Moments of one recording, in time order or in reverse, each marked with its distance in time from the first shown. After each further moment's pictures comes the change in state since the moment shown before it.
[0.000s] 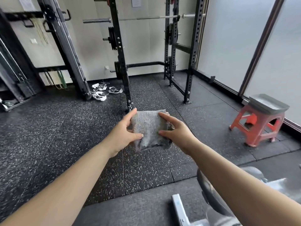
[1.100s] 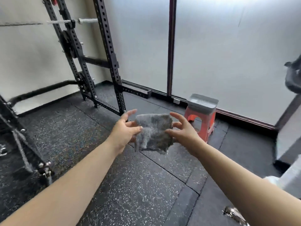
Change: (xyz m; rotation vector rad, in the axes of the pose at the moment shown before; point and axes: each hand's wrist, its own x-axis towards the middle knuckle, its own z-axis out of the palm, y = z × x) left_hand 0.647 0.023 0.089 -0.216 -0.514 0.003; right_hand 0.436 0.026 -0.266 0.018 0.722 0.106
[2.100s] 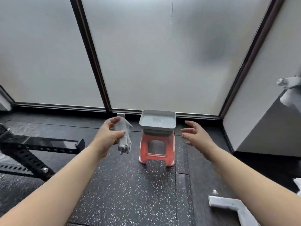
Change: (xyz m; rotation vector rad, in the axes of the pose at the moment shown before) left_hand 0.660 -0.003 0.149 0.074 -0.389 -0.061; right_hand 0.449 0.029 -0.284 -0.139 0.686 0.207
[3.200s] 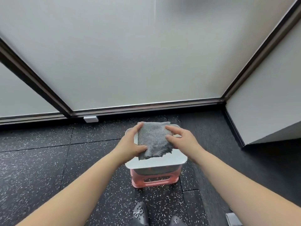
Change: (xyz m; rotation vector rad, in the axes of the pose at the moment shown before) left_hand 0.554 -0.093 0.143 0.476 -0.570 -0.114; right_hand 0.519 0.068 0.067 -0.025 0.018 0.285
